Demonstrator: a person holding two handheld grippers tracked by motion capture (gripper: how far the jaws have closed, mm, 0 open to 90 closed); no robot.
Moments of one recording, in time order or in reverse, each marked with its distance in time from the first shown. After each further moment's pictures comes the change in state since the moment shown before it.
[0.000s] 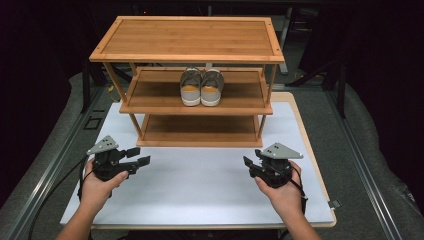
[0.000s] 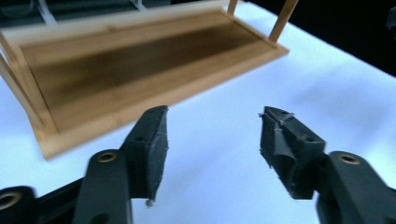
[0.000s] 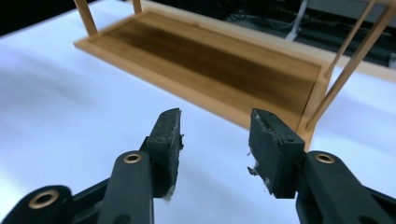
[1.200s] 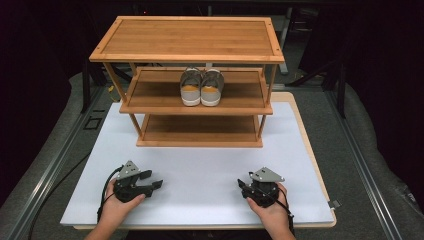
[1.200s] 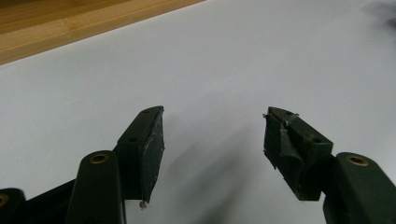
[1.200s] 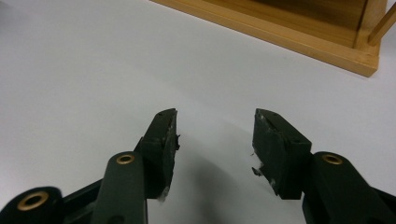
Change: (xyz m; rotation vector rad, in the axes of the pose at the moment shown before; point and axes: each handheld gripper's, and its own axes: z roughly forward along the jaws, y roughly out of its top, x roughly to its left) left arm -0.012 -0.071 0.048 0.133 0.043 0.072; right arm 0.014 -0.083 0.047 0.080 0.005 0.002
